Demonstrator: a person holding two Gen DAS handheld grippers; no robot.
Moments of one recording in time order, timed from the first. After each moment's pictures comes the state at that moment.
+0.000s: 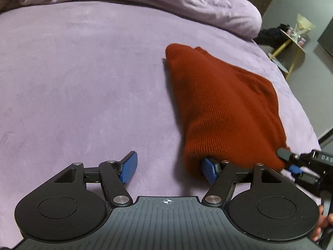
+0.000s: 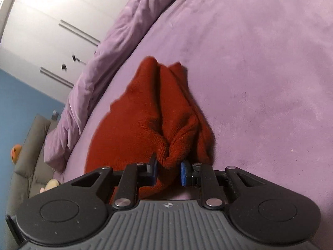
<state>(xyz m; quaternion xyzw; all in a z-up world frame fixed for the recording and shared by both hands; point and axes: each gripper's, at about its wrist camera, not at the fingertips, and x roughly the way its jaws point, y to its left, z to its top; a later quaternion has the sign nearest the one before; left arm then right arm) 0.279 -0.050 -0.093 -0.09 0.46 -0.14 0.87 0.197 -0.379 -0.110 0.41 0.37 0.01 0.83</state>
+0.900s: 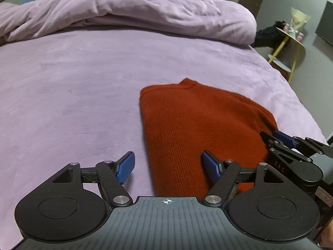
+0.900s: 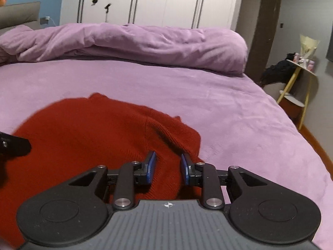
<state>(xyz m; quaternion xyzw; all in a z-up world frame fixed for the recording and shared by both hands) 0.352 -0.110 -0.090 -0.04 0.42 -0.13 0.90 0.298 -0.304 -0.099 -0.07 0.31 -0.05 0.95</state>
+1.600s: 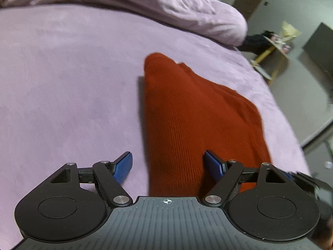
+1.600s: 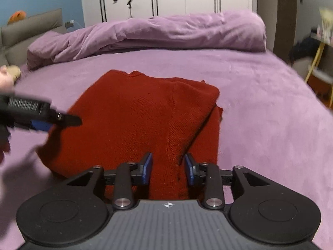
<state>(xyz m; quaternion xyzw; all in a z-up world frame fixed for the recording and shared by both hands) 0.326 -0.063 -0.098 -0.14 0.45 -0.20 0.86 0.220 -0.332 -0.071 0.04 0.37 0.06 0.93</state>
